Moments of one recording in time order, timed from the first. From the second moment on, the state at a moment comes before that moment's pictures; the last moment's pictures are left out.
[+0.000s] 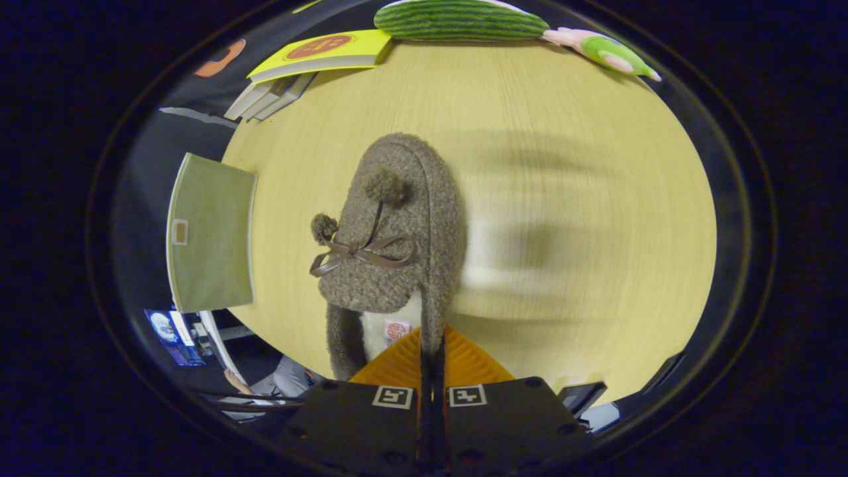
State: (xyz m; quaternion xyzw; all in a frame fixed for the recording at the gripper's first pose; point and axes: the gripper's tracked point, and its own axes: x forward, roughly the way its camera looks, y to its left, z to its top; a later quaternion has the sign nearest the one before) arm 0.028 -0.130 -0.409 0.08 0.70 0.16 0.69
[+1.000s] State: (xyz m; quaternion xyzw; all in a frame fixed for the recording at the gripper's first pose) arm -0.015 0.105 -0.204 0.17 0.61 0.20 0.75
